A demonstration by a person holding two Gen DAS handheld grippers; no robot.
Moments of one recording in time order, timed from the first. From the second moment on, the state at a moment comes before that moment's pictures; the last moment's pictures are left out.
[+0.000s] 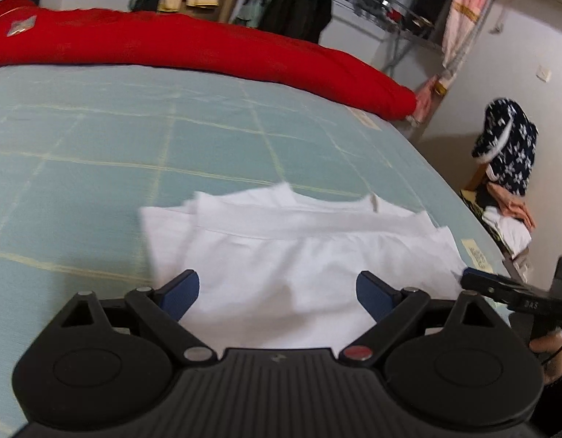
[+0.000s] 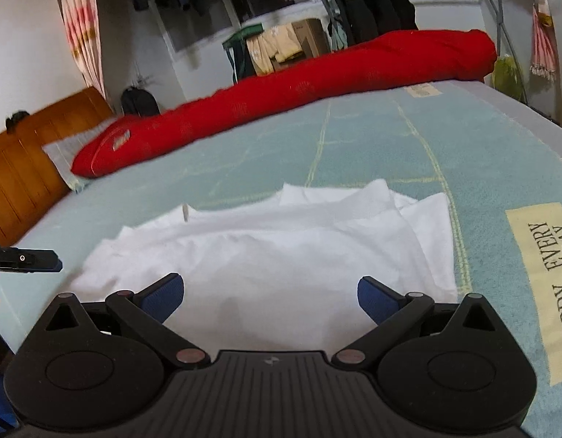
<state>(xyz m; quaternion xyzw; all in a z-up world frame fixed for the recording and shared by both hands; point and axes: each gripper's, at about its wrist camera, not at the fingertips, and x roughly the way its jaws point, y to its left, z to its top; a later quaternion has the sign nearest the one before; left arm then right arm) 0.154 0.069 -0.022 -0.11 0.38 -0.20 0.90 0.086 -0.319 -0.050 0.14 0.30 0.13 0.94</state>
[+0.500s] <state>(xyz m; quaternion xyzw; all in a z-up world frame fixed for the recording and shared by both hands) 0.203 0.139 -0.101 -0.32 0.44 -0.26 0.80 0.085 -0.298 -0.048 0.14 0.32 0.13 0.93</state>
